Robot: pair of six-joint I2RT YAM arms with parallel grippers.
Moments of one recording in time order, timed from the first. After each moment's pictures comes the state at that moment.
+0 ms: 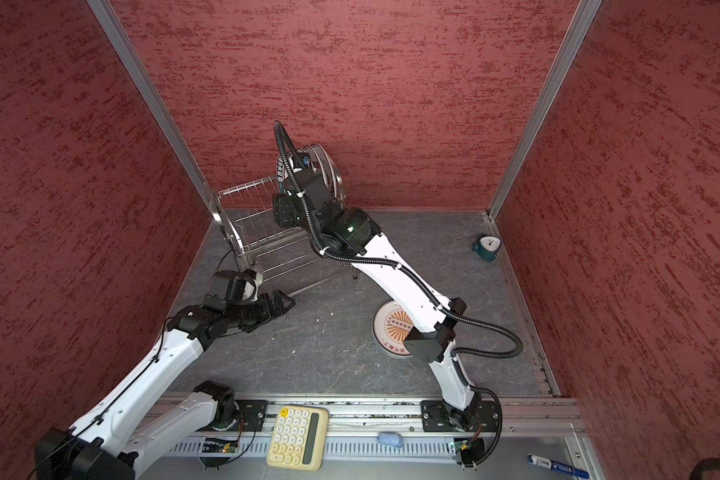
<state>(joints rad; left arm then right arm) -0.29 0.92 0.72 -0.69 0.31 -0.68 0.92 2.09 2.62 -0.86 0.29 0.47</state>
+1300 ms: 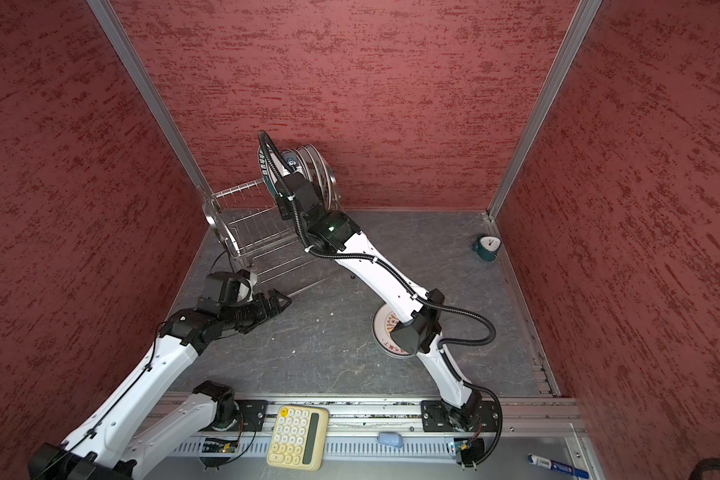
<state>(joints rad) -0.27 0.86 0.73 -0.73 0.29 -0.72 0.90 2.22 2.63 -0.62 0.53 0.15</state>
